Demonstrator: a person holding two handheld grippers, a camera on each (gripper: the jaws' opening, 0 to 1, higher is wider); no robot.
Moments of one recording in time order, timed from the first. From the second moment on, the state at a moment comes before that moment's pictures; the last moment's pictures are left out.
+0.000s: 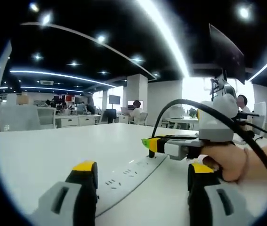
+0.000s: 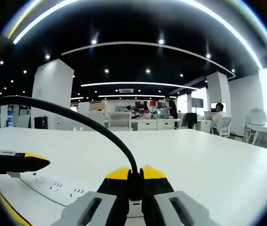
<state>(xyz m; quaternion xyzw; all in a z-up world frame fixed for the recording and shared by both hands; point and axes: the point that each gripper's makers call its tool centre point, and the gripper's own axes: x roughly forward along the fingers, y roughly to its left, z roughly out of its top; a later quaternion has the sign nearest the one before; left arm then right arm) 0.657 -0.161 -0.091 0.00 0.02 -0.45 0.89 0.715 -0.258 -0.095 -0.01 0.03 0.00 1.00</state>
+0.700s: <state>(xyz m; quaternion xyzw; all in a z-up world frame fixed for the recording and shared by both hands) 0.656 -0.163 -0.091 0.01 0.03 -0.45 0.89 0.724 -0.268 -0.093 0.05 0.03 0.00 1.00</state>
